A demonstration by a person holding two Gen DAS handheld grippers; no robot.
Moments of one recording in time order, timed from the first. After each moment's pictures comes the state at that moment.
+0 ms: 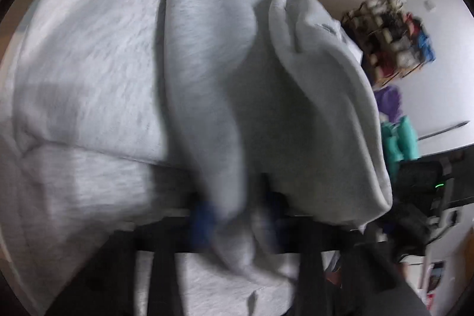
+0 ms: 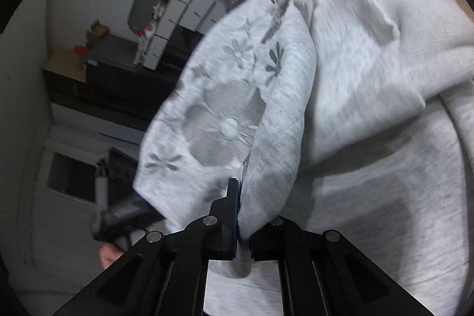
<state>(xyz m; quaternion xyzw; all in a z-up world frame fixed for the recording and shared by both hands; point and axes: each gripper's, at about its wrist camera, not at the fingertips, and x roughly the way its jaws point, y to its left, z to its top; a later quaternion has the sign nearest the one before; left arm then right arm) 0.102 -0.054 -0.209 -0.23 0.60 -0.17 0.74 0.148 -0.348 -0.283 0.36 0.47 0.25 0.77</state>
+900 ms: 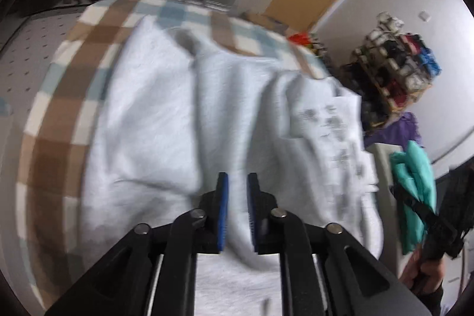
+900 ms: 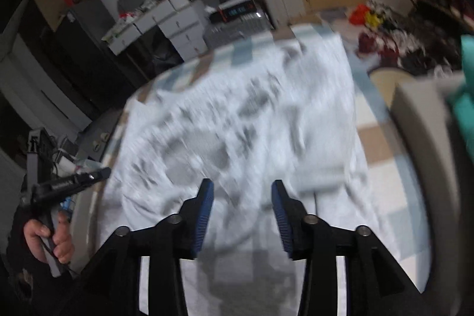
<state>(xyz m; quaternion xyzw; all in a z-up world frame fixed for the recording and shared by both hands) 0.083 -0.055 -0.153 -0.20 0.49 -0.12 0.84 0.138 -0.343 -0.179 0.11 0.43 0.15 0.88</state>
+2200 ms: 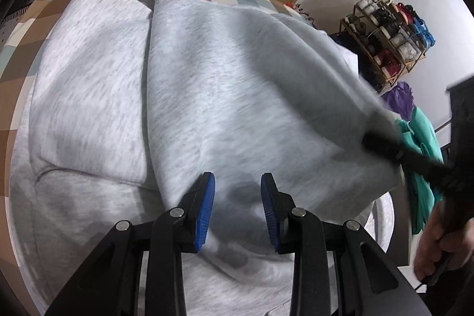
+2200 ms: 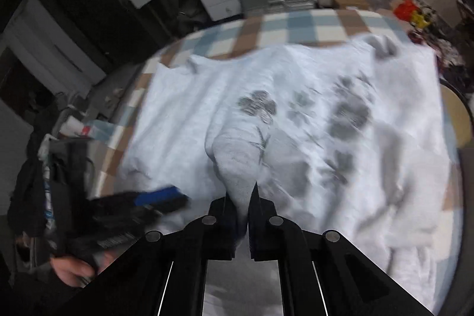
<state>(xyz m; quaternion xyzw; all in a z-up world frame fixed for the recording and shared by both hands) 0.093 -0.094 -0.216 -0.18 0.54 -0.13 0.81 0.182 -0.290 -0.244 0.06 0.53 0.18 0.83</state>
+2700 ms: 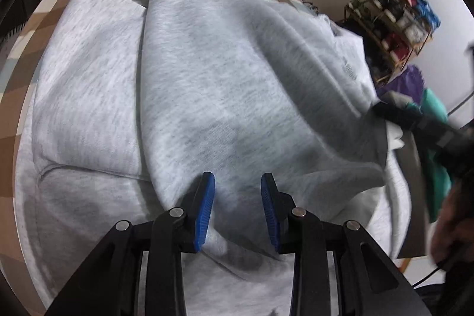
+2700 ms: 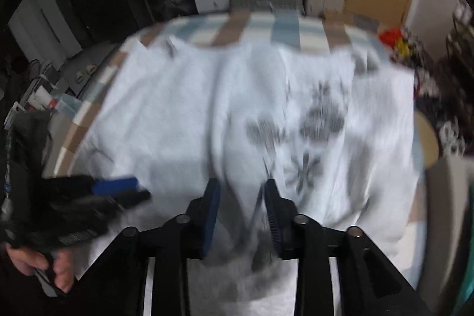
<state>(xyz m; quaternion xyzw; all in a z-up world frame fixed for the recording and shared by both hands) 0.094 -0.116 -0.223 -0.12 0.55 -0.12 0.82 0.189 -0.252 -0.212 -0.07 0.46 0.16 0.87</state>
